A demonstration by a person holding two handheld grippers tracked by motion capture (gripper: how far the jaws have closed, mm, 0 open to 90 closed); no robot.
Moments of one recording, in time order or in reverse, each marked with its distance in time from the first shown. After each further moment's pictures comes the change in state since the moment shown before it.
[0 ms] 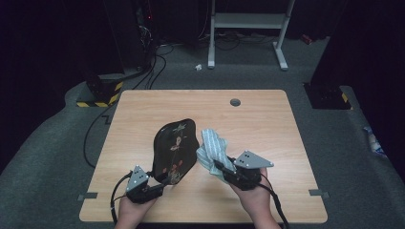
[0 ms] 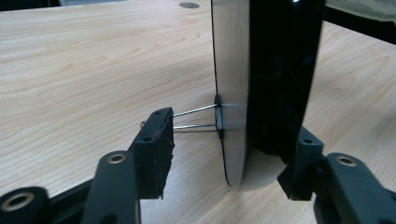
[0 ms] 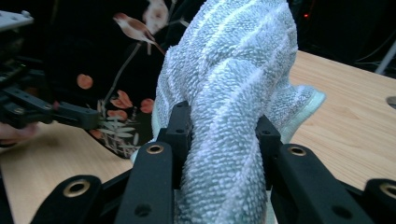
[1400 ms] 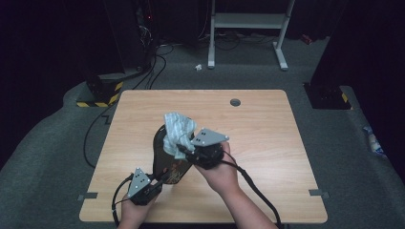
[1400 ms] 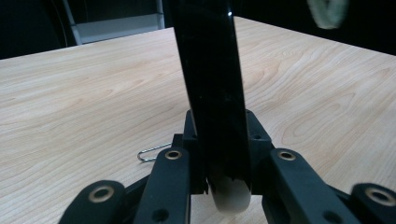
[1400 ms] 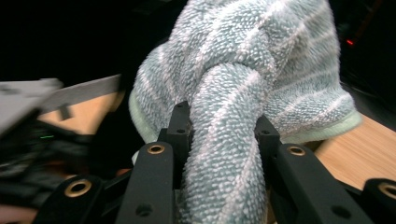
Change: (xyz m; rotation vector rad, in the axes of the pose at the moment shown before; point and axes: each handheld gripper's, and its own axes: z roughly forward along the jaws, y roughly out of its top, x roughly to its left) left arm -0.012 0.002 -0.005 -0.092 0.035 0.082; right arm 0.033 0.081 0.071 0.009 0.091 -0.113
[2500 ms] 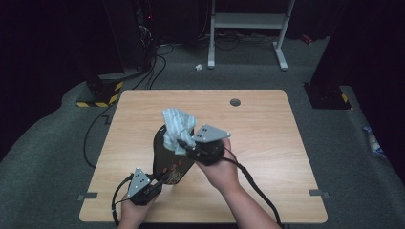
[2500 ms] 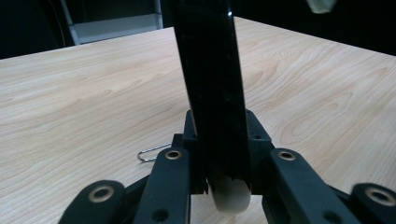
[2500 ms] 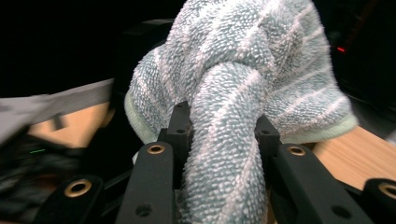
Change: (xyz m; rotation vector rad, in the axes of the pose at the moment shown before) left arm 0.000 0.000 0.000 -0.001 -0.007 0.000; right arm -0.004 0.008 -0.002 -0.028 -0.022 -0.002
